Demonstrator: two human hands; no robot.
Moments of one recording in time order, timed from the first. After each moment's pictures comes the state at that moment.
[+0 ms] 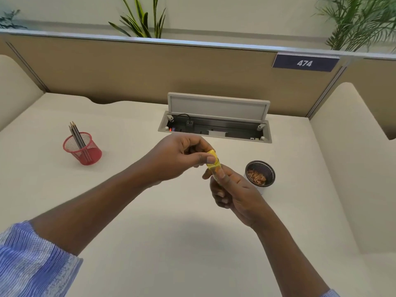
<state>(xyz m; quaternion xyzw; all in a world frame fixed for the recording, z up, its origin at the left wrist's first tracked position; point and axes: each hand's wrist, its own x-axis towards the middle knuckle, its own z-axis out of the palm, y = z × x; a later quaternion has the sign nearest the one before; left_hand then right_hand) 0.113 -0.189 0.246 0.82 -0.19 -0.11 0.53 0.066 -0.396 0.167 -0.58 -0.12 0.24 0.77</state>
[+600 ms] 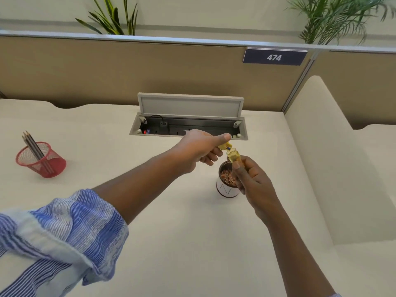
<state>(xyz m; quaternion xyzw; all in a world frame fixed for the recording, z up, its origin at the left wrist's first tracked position) 0.169 -0.323 0.227 0.77 0.03 -0.25 0.58 0.084 -0.489 0.151 -0.74 0.04 0.01 0.67</state>
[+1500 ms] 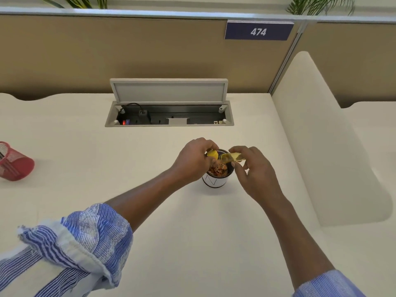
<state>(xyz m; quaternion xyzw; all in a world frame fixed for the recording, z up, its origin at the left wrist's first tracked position) 0.166 -0.360 0.137 0.91 -0.17 -0.11 0.36 0.094 -0.543 0.121 -0.94 0.00 -0.11 0.32</state>
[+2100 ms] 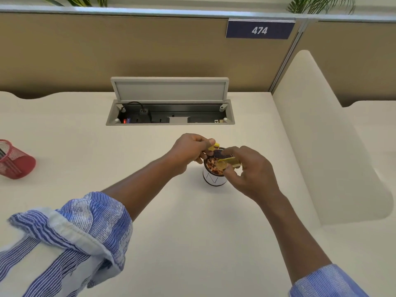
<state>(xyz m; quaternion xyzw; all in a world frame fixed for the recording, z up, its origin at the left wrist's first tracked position) 0.188 -0.349 0.143 0.77 0.02 -0.26 0.58 0.093 -0.528 0.133 -0.95 -0.05 -0.14 0.28</state>
